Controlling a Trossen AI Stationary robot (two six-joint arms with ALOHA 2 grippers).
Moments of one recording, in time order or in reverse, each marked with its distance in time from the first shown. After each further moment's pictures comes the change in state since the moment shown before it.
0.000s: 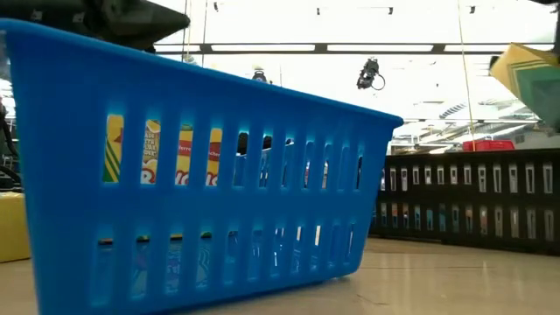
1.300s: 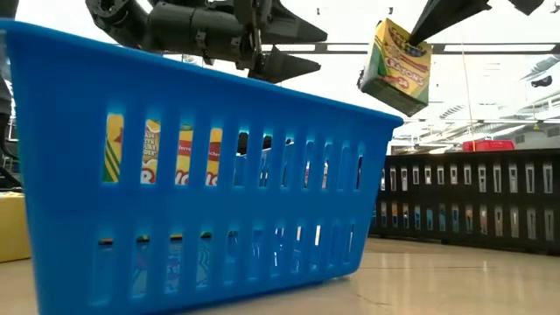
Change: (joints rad) left arm 0.328 0.584 0.538 -0.091 0.359 -0.022; right arm -0.187 0.000 0.043 -0.056 0.569 -0.271
